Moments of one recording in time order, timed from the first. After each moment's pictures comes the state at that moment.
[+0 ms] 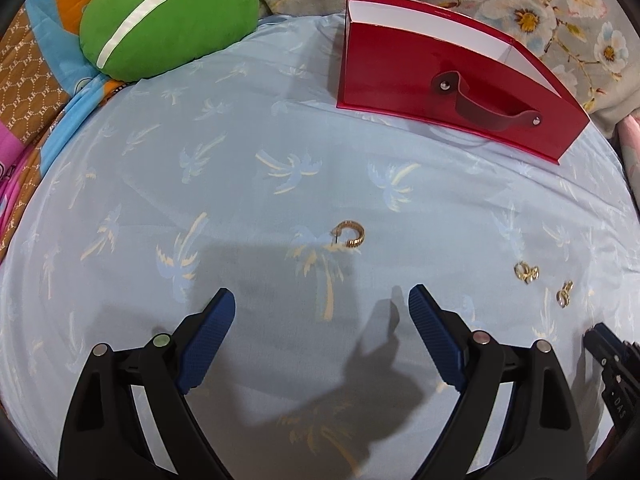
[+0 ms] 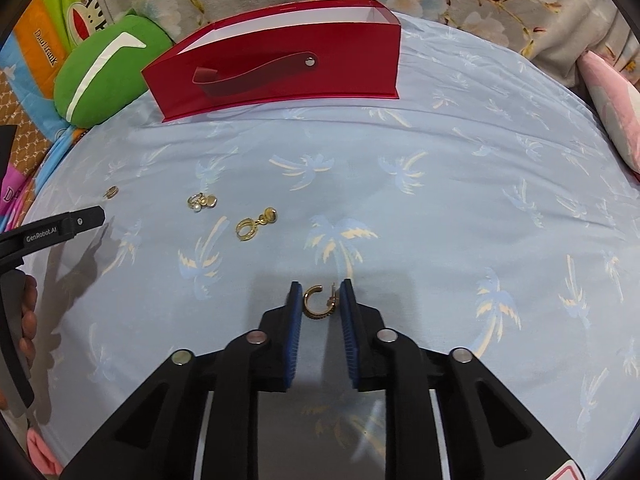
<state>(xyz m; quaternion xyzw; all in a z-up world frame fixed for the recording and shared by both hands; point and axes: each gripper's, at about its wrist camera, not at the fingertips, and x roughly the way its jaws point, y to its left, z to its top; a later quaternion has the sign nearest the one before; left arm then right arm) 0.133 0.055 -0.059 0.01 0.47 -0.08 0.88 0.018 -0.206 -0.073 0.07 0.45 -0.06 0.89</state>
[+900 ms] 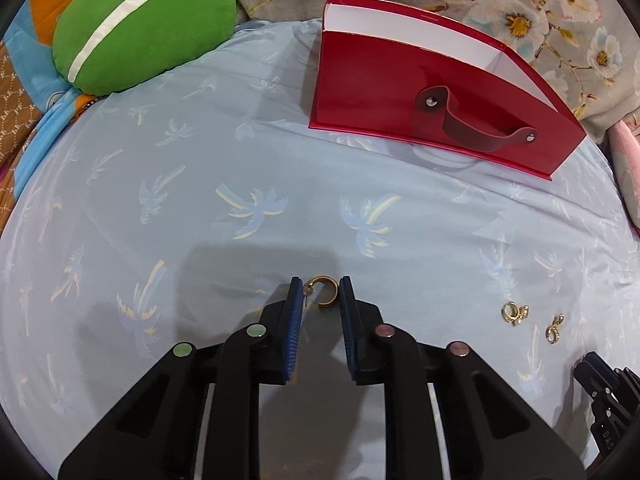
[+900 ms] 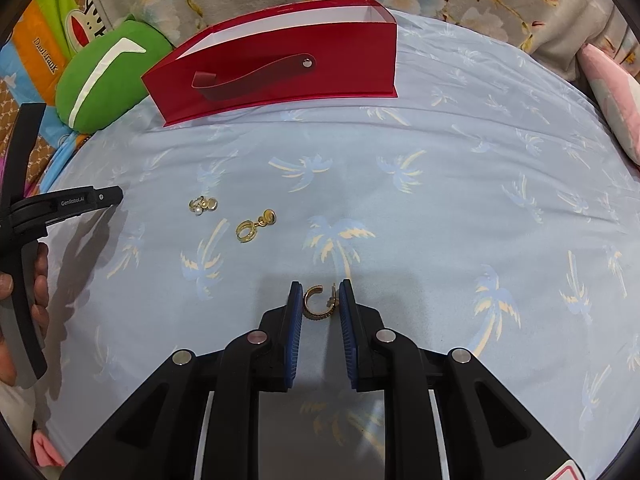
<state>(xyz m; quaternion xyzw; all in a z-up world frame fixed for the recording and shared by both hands) 0.160 0.039 -0.060 0.01 0.46 -0.11 0.88 0.016 -0.208 -0.071 0.08 0.45 -0.05 0.89</state>
